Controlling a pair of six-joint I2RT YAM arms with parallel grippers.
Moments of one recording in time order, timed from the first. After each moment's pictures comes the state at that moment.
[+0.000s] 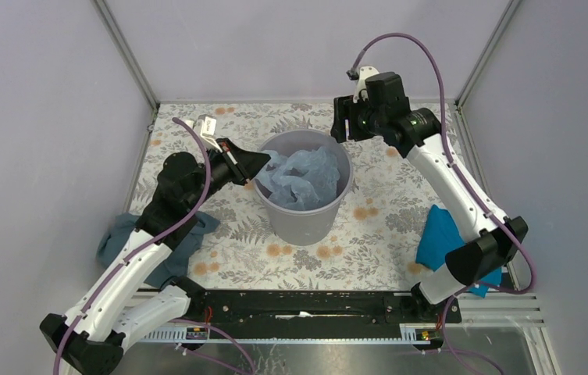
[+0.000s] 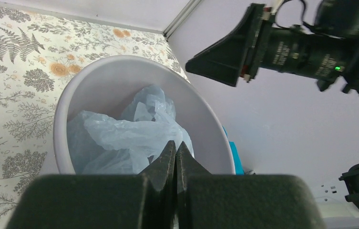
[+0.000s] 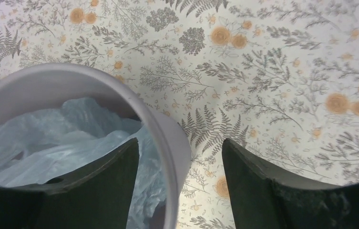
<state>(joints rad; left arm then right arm) -0.52 0.87 0.94 -0.09 0.21 -0.70 0.46 1.57 1.68 -0.74 -0.11 0.19</state>
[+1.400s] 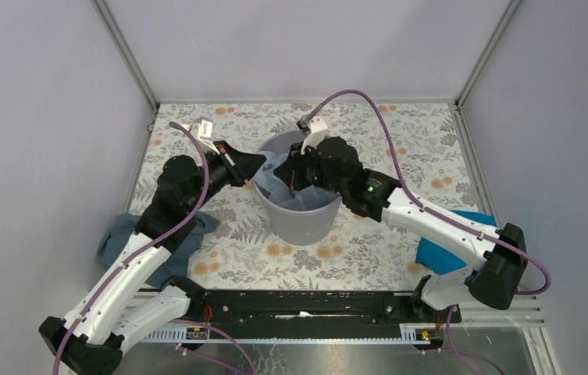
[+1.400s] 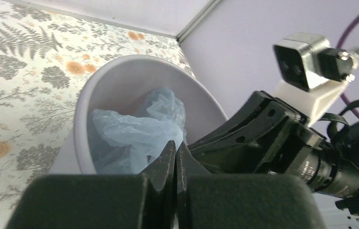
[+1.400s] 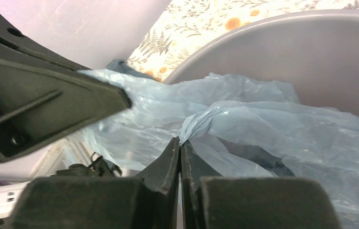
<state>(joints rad) -0.52 0.85 0.91 -0.09 0.16 -0.70 0.93 1.41 1.26 -0.15 0.01 0.50</state>
